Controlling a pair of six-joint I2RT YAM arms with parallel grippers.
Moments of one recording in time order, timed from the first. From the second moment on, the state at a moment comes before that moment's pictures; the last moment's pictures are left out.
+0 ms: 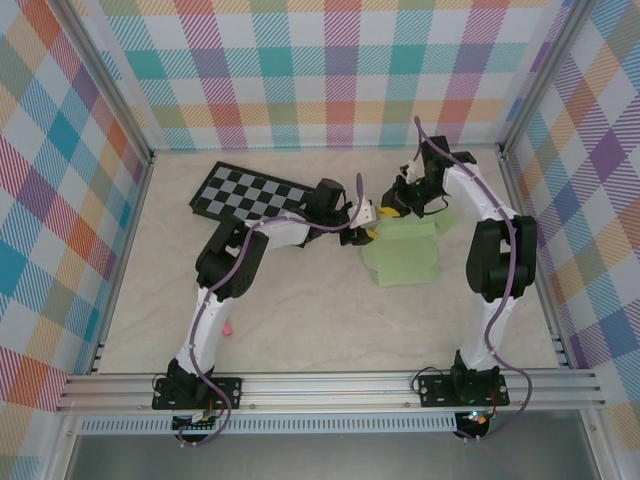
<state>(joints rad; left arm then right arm) -0.61 2.30 1.59 0.07 0.63 0.64 0.15 1.98 1.68 -0.99 -0.73 0.46</state>
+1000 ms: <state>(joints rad) -0.58 2.36 1.71 -0.09 0.61 0.76 0.14 1.98 1.52 -0.74 -0.81 0.55</state>
